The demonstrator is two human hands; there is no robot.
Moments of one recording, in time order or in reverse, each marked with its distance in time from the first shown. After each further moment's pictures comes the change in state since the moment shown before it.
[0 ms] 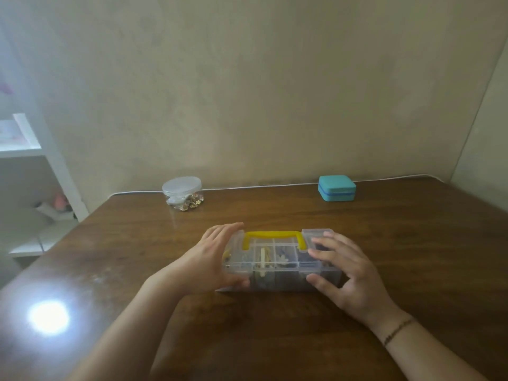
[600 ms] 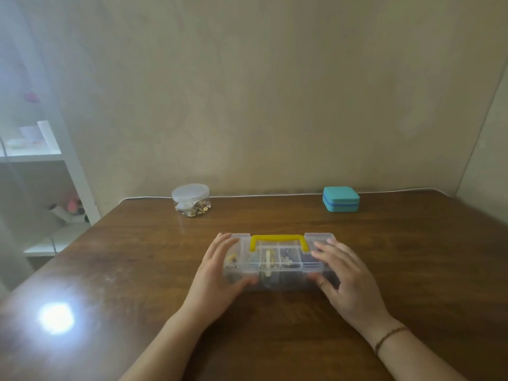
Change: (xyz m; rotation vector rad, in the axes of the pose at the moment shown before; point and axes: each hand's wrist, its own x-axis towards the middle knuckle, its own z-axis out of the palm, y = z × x) left_hand -0.020 0.003 0.049 -0.203 0.476 -0.105; right_hand 0.004 -0.004 0.007 -0.145 0.019 0.012
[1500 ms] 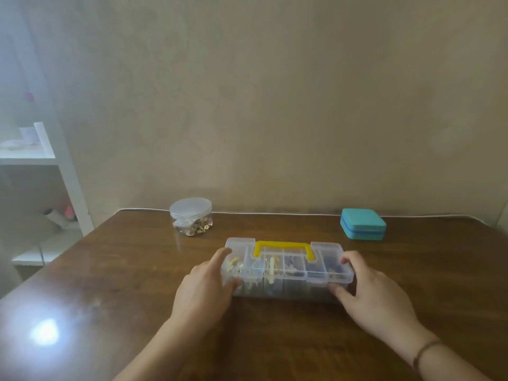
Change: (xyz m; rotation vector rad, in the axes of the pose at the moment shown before) left_hand 0.067 -0.023 0.003 0.277 -0.014 -0.295; right_hand 0.083 0.012 -0.004 -0.208 -0.401 0.406
